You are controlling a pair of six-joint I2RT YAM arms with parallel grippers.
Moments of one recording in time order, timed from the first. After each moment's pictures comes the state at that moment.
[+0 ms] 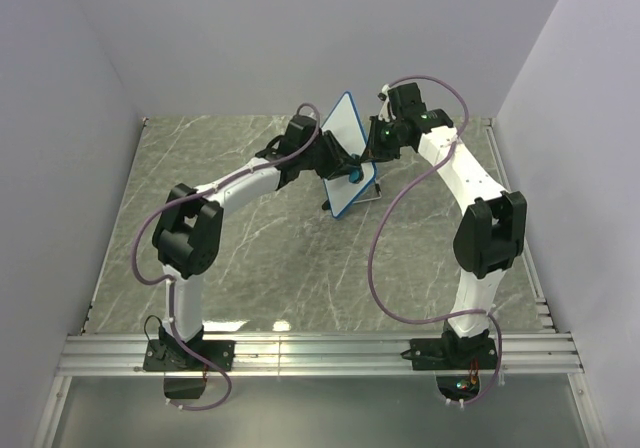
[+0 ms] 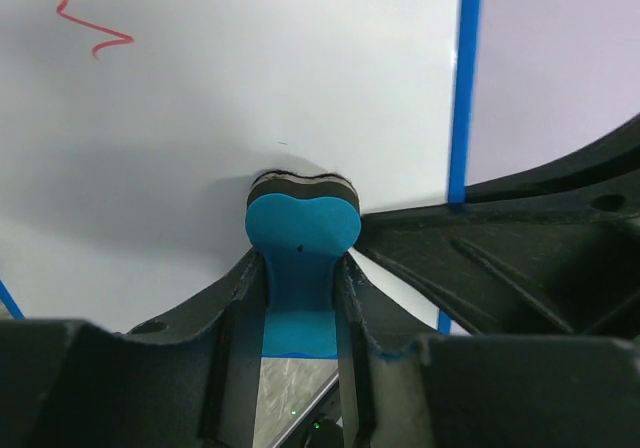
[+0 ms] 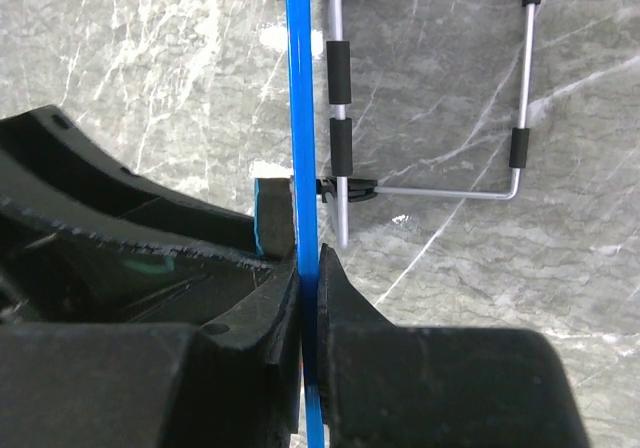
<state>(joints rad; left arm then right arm) -0.59 2.00 1.58 -0.09 0.33 -1.07 0.31 1.89 1.79 -0.80 -0.27 0.36</state>
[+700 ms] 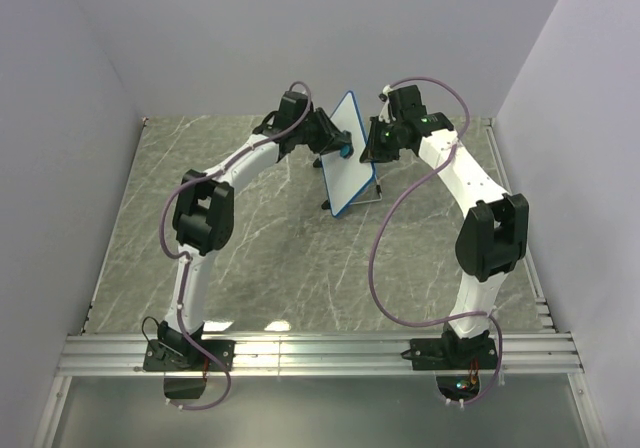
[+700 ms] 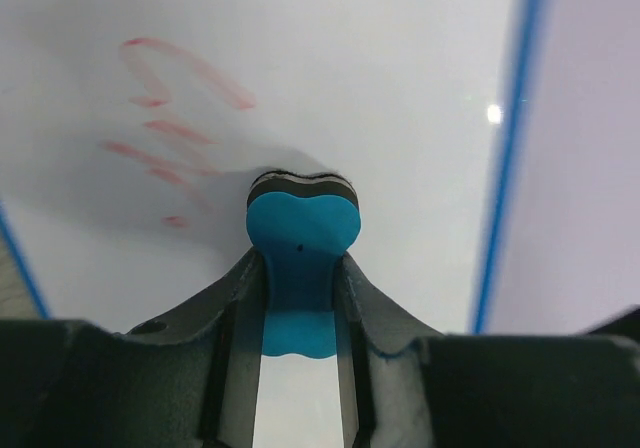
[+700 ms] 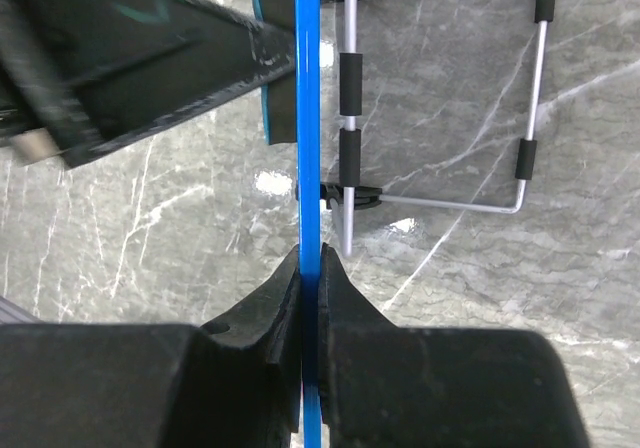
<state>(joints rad) -0.46 2.25 1.93 -0.24 0.40 -1.01 0.31 1.87 1.74 -0.75 -0.27 0.38</state>
